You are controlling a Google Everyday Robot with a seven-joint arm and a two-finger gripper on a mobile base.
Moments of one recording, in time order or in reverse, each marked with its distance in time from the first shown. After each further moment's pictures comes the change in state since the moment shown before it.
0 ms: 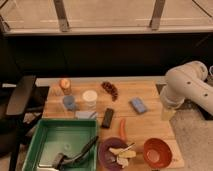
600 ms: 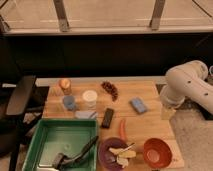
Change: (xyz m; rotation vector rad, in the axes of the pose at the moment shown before) arm -0.002 -0.005 -0.002 -0.022 -0.026 -0.015
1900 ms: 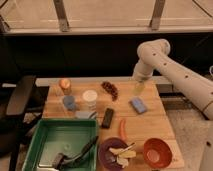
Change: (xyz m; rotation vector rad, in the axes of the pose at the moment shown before) arm -0.121 -0.147 0.019 0.080 -0.151 -0.003
